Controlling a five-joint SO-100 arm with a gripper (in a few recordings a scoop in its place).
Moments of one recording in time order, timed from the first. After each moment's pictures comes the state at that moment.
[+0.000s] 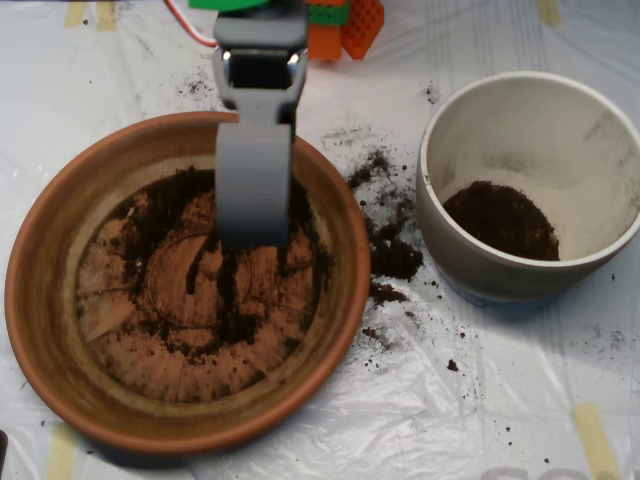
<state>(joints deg) 15.9 108.5 97.6 81.0 -11.7</state>
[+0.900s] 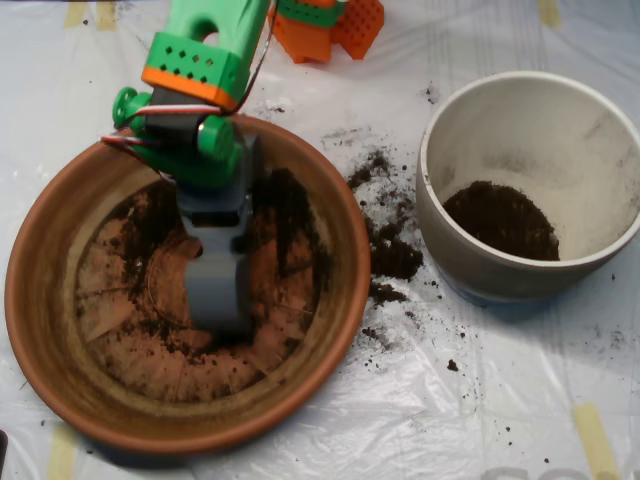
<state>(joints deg) 25.8 65.2 86.7 79.7 -21.3</state>
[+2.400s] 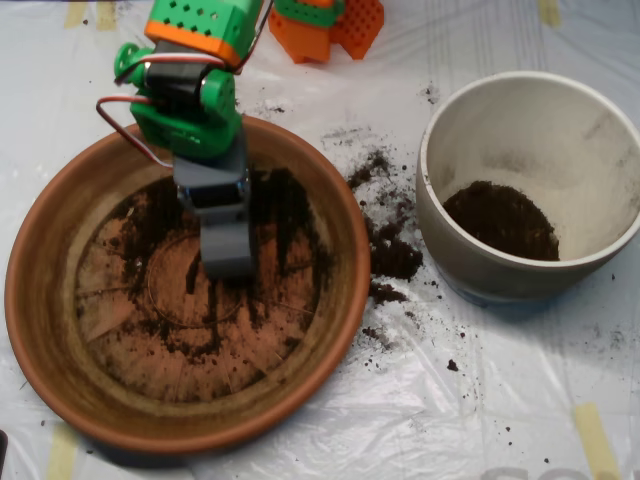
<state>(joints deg) 26.8 82.5 104.2 68.6 -29.6</state>
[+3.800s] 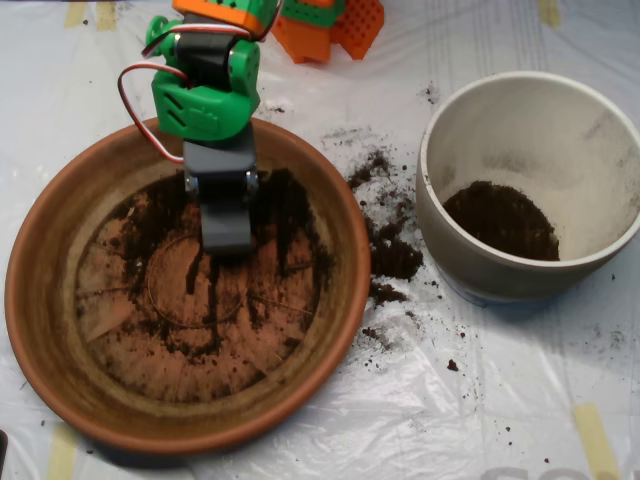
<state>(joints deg) 26.5 91.5 119.0 48.8 -31.0</state>
